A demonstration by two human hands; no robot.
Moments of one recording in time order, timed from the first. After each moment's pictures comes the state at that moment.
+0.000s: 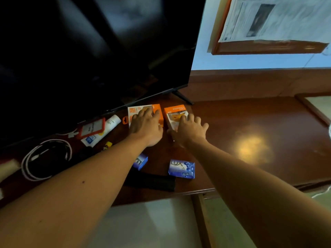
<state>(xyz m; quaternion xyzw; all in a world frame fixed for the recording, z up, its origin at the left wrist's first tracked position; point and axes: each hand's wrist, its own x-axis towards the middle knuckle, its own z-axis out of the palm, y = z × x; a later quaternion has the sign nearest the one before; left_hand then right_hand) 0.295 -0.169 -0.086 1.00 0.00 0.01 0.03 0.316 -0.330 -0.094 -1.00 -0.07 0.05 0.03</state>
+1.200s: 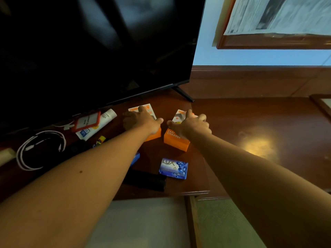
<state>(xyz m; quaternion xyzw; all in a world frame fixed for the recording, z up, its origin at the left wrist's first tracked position) 0.318 -0.198 -0.093 0.93 0.32 -0.08 0.16 0.343 -0.349 -0.090 -0.97 0.07 0.19 0.15</state>
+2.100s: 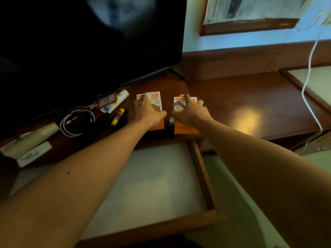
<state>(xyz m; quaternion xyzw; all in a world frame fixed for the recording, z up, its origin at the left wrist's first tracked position) 0.138 -0.195 -0.040 0.95 0.19 0.02 0.23 0.166 -0.364 -0.039 -0.97 0.01 0.12 0.19</state>
